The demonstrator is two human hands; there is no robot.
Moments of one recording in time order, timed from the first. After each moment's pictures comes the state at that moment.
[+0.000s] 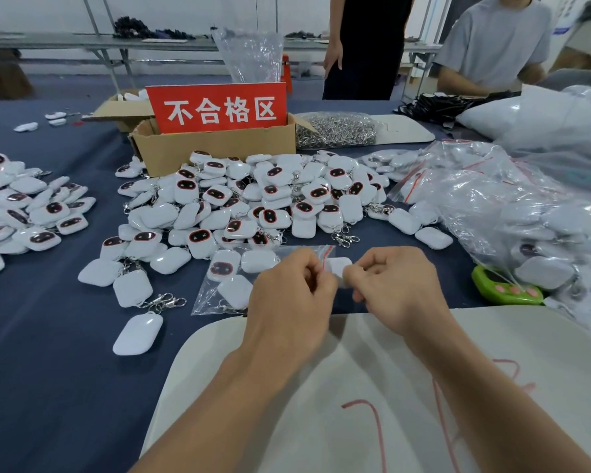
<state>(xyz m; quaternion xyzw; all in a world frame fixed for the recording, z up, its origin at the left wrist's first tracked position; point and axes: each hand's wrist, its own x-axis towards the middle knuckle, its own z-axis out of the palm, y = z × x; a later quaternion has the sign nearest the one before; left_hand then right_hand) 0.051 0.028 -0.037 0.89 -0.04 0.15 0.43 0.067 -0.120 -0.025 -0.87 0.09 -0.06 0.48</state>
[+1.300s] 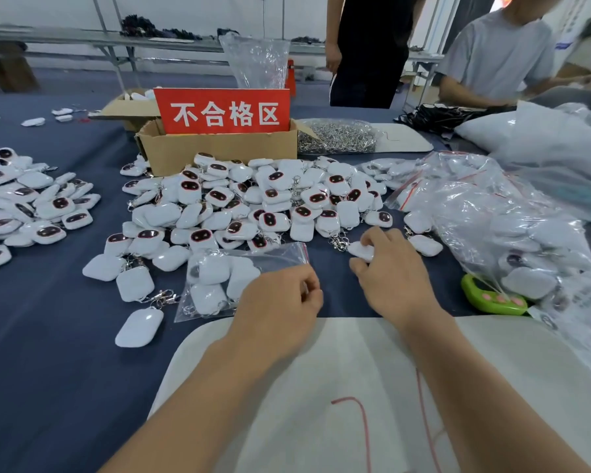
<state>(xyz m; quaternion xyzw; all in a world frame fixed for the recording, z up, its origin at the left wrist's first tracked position) 0.061 0.045 -0.049 0.93 -0.09 0.08 0.34 0.113 -0.144 -0.047 -0.98 0.01 -0.13 0.16</state>
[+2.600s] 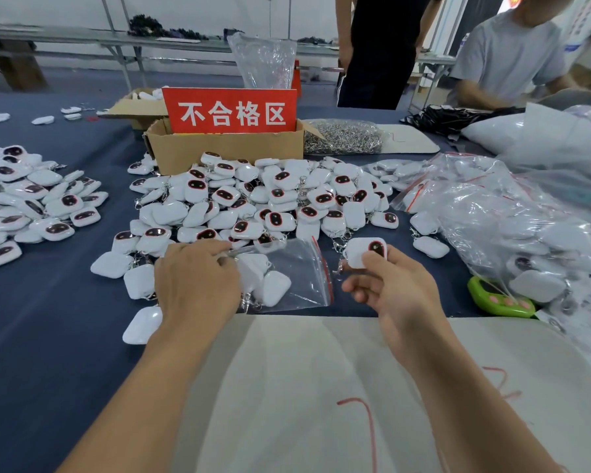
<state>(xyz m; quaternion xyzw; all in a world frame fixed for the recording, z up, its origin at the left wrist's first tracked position) 0.073 0.118 -0.037 0.92 0.15 0.22 0.29 0.063 -0.114 -0.023 -0.63 0.12 -0.02 0.77</state>
